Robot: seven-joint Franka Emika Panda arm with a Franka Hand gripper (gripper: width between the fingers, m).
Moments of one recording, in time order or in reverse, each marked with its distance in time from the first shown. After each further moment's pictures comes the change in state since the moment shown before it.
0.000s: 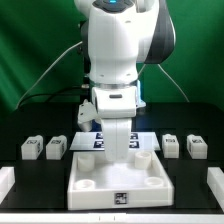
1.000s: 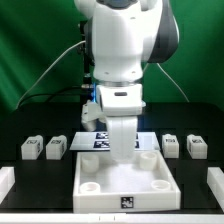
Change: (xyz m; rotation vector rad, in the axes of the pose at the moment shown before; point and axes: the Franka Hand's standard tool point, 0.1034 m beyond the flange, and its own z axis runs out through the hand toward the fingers) arm 0.015 0.015 -0.006 -0.027 0.004 0.001
